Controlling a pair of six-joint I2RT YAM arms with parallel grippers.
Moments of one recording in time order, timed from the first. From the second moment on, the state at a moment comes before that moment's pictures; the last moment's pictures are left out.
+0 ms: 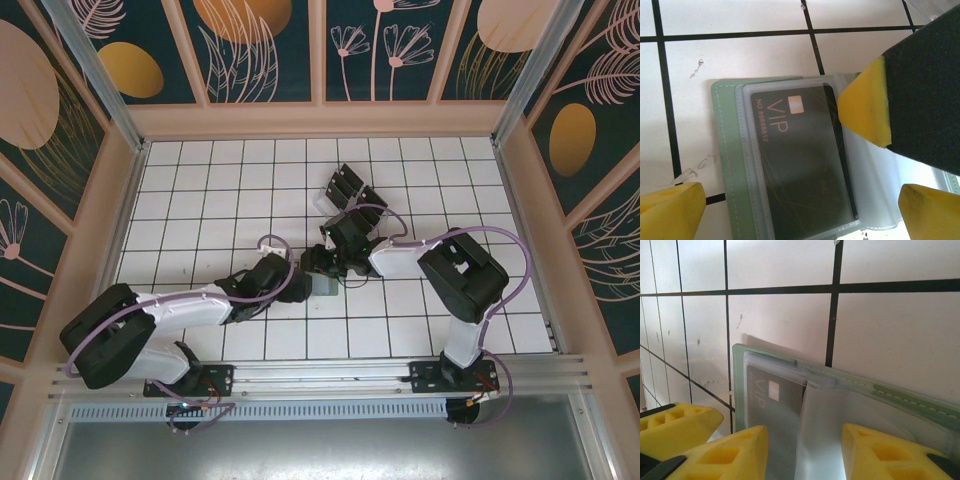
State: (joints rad) left arm -0.86 1.38 0.51 0.02 -0.19 -0.67; right arm 0.78 1.82 0.91 0.07 -0.37 0.86
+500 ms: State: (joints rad) left arm -0.88 1.47 0.52 0.03 -0.26 -0.67; right arm 0.77 1.82 0.90 0.08 -0.37 0.87
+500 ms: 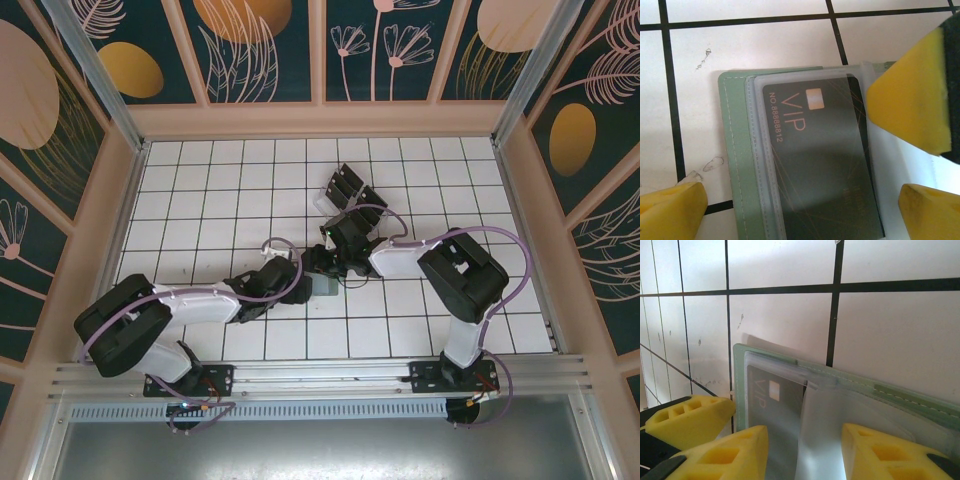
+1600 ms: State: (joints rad) left arm -0.89 1.47 0.49 0.09 -0.30 -0.74; right arm 0.75 1.63 0.76 0.10 -0.30 0.89
